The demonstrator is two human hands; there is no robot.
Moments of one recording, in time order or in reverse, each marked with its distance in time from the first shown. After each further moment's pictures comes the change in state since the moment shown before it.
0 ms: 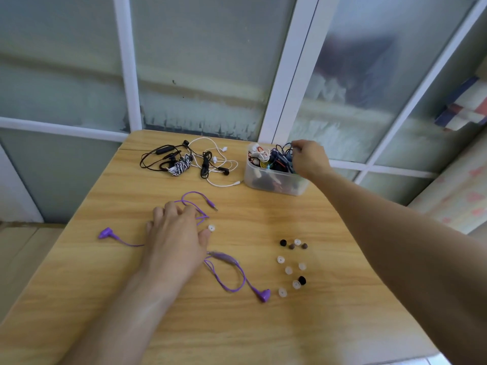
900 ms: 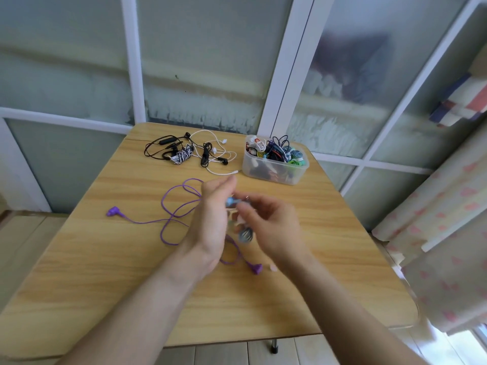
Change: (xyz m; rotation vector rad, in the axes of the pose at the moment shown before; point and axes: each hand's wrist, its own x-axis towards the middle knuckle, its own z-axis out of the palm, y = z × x) left_hand -0.037 0.066 -0.029 -1.684 -0.198 -0.231; right_hand -0.215 -0.044 0.018 0.890 -0.213 -0.098
